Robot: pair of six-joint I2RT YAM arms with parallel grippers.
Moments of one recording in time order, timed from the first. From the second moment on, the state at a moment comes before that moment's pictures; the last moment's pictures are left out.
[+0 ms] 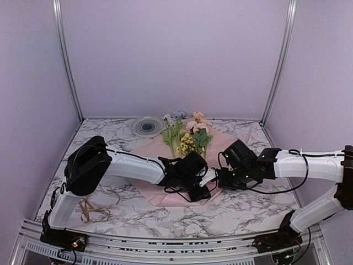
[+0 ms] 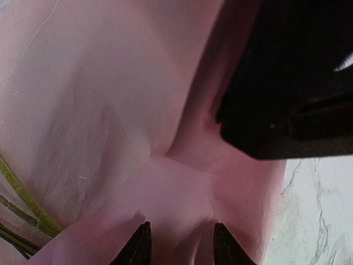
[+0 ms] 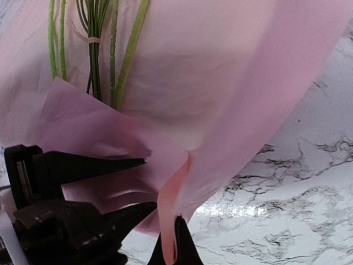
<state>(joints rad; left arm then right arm) -1.11 2.30 1.64 -0.18 0.15 0.14 0.81 1.32 0.79 -0.54 0.08 0.90</state>
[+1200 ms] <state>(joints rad) -0.97 1.88 1.21 -0.09 0.24 -0.06 0.85 1.49 0.77 -0.37 0.04 0.72</state>
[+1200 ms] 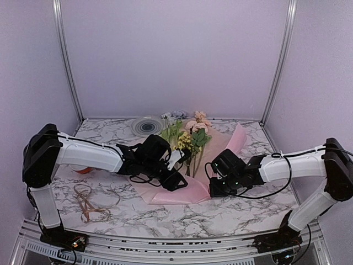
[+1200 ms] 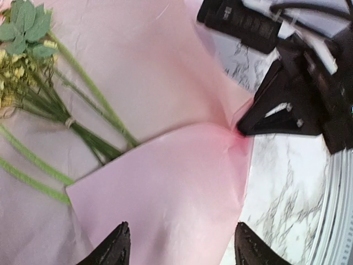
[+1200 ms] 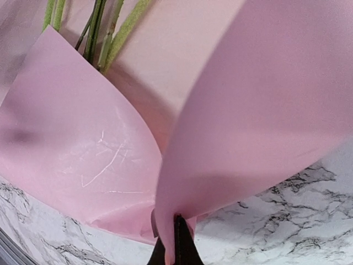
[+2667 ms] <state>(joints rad) -0.92 1.99 1.14 0.00 0.12 -0.25 0.88 1.62 0.89 -0.08 -0.27 0.51</state>
